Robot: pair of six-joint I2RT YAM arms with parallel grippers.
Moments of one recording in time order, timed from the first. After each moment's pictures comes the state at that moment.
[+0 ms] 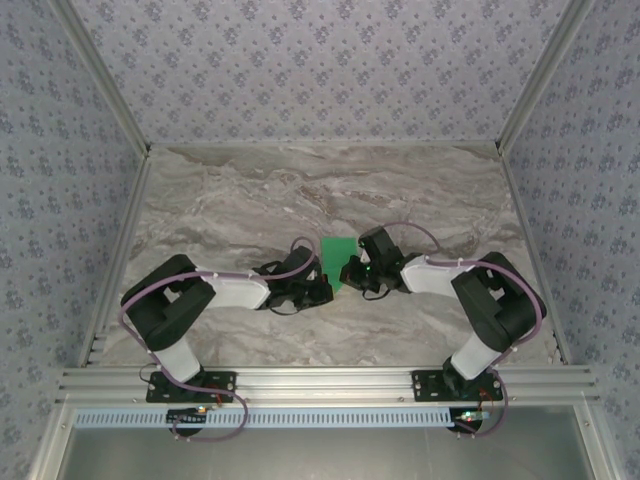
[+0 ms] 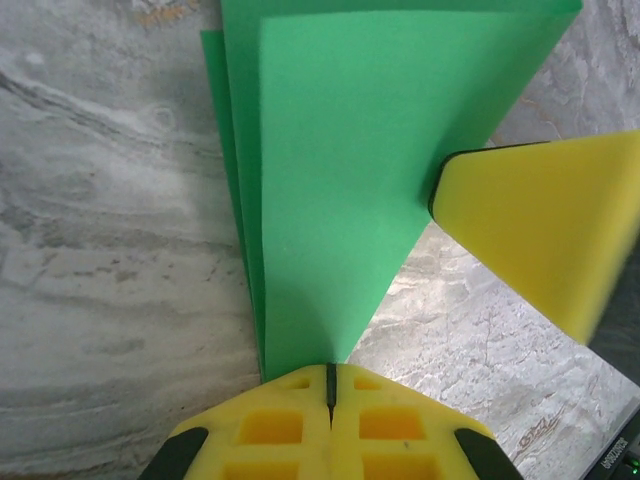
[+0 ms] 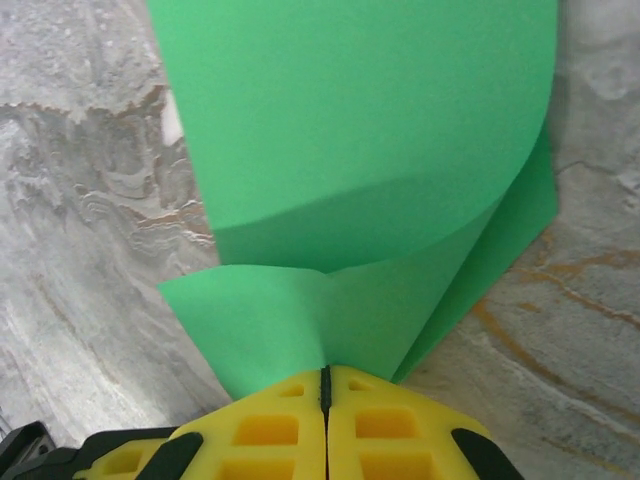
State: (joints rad) left arm -0.89 1.70 0.73 0.09 0.25 -1.02; right arm 0.61 1.61 0.70 0.00 -0.34 0.89
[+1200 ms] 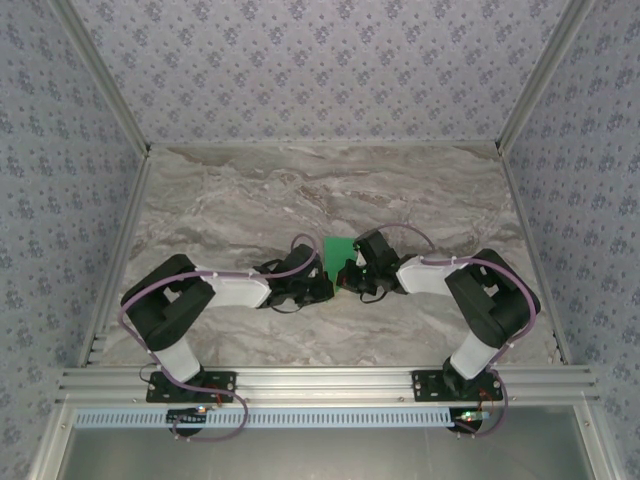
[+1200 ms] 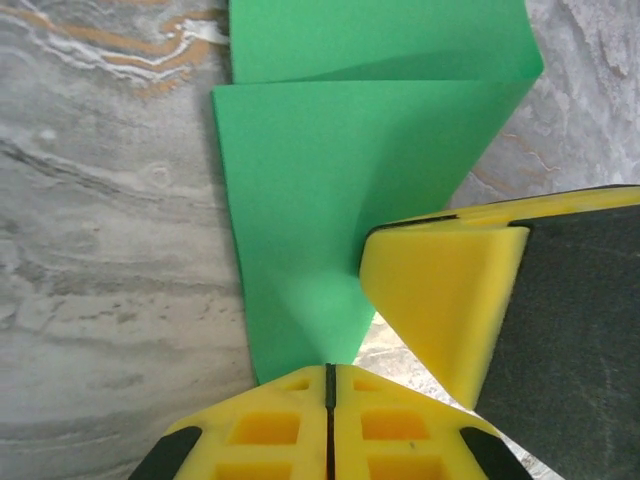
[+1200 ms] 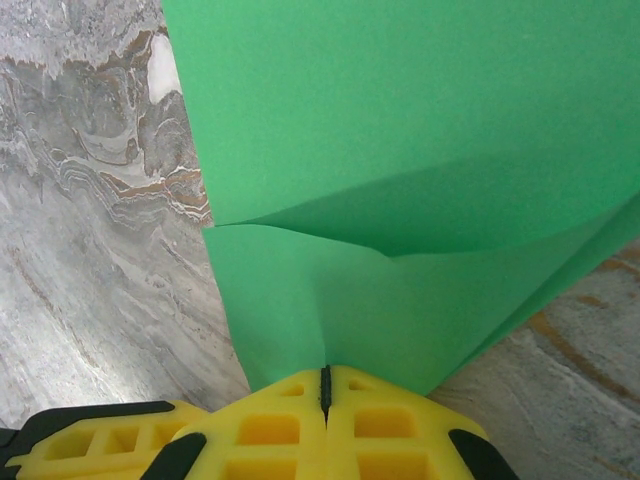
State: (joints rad) left arm -0.89 1.70 0.75 0.08 0.20 -1.00; right arm 0.63 1.66 0.70 0.01 -0.35 0.87
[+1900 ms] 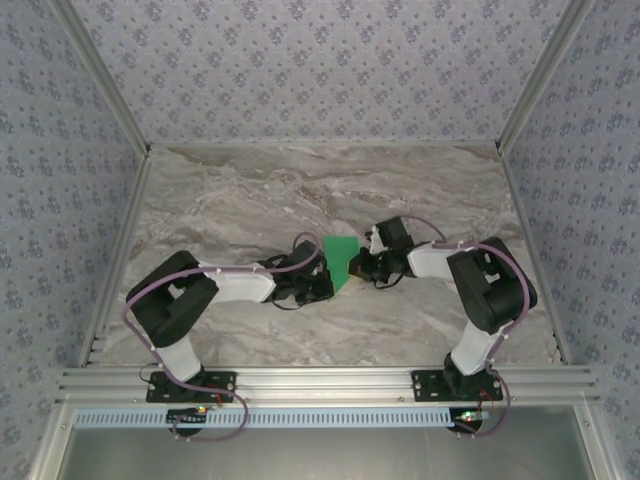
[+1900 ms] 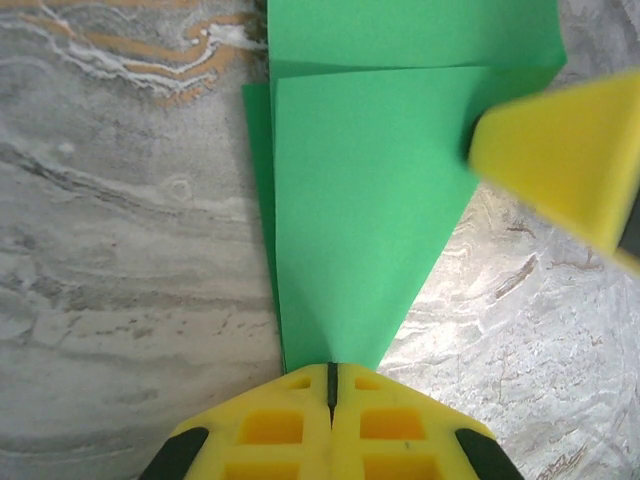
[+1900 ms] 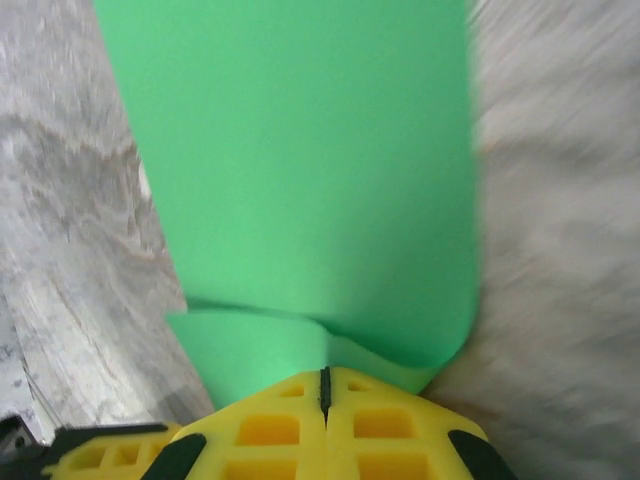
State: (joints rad) left arm -0.88 1.73 0.82 -0.04 0.20 -0.99; right arm 0.41 1.73 0.77 -0.04 -0.54 0.70
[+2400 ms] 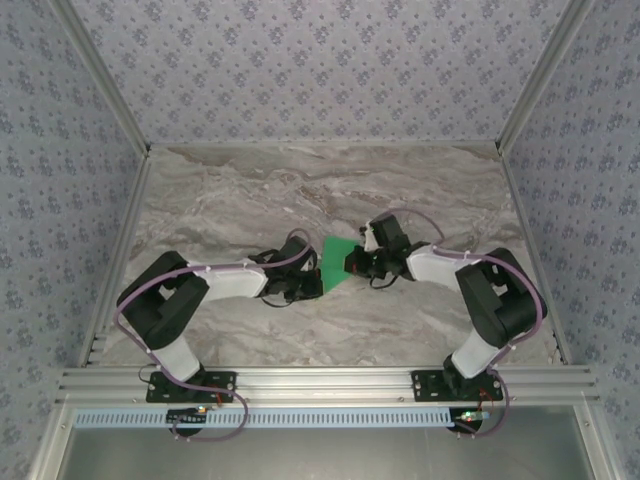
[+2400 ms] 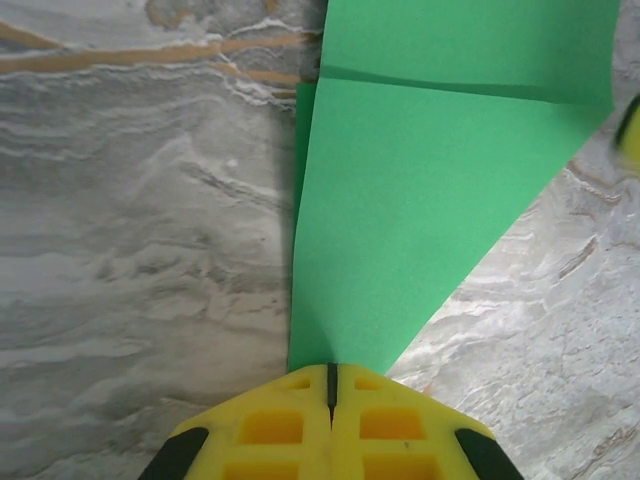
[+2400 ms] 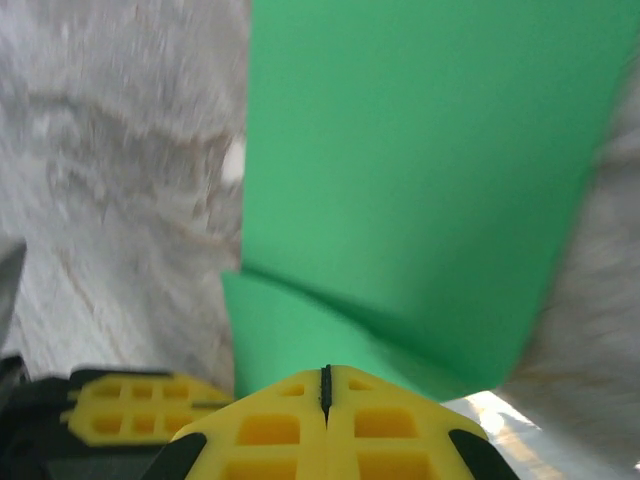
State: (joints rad) left arm -0.81 1.69 0.81 -0.15 0.23 -0.85; right arm 0.54 1.63 0.76 -0.05 -0.44 0.68
